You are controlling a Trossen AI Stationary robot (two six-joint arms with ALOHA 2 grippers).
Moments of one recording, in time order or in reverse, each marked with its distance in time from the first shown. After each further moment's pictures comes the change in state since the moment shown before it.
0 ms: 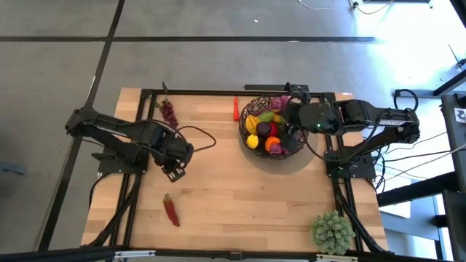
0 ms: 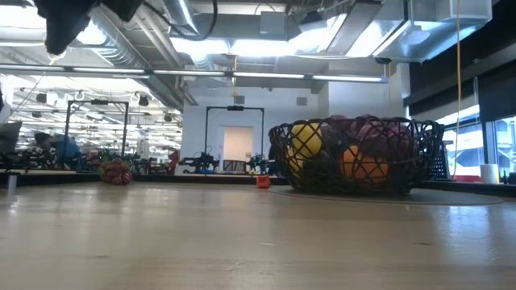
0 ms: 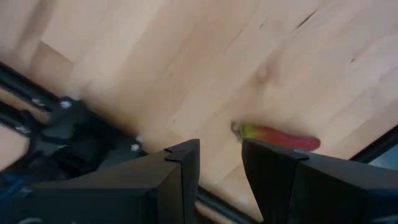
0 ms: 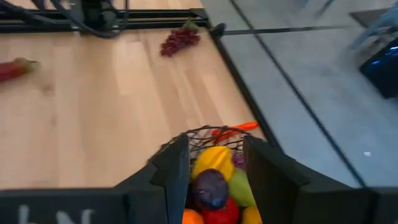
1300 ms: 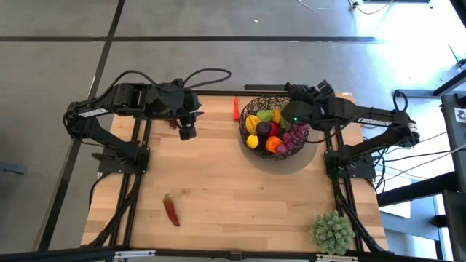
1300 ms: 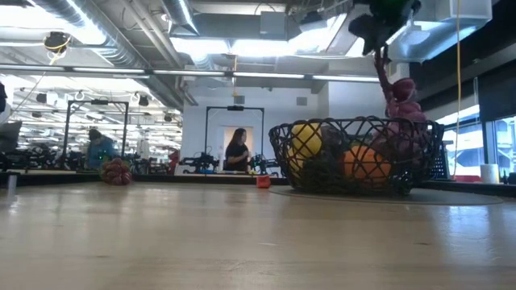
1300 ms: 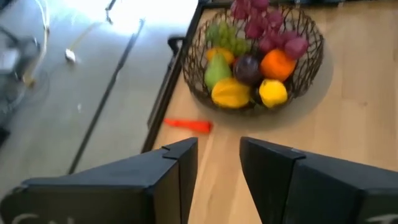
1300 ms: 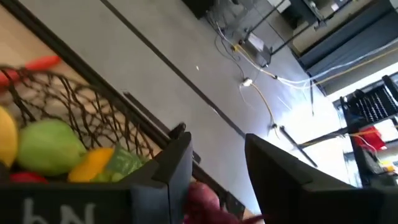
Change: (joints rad) left arm 0.240 0.032 0.496 0.327 -0.503 1.004; right arm -0.234 0.000 -0.257 -0.161 0.555 0.248
